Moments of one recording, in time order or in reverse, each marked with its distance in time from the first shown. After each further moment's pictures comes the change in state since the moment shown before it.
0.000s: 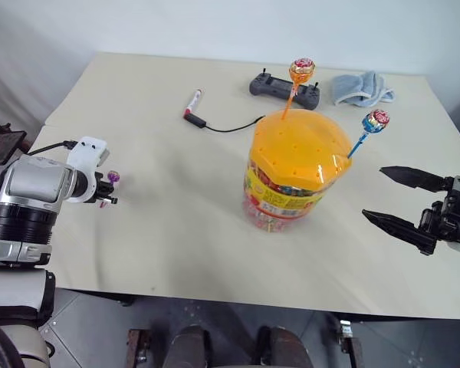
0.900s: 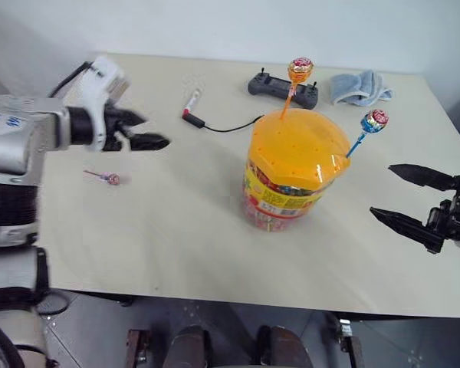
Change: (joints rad) left arm -0.182 -0.159 0.146 -0.124 -0.225 -0.472 -0.376; right arm 0.006 0.001 -0.047 0.029 -0.008 -0.016 0.018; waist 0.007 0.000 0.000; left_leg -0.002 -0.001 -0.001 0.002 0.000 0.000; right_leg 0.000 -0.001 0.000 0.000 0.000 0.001
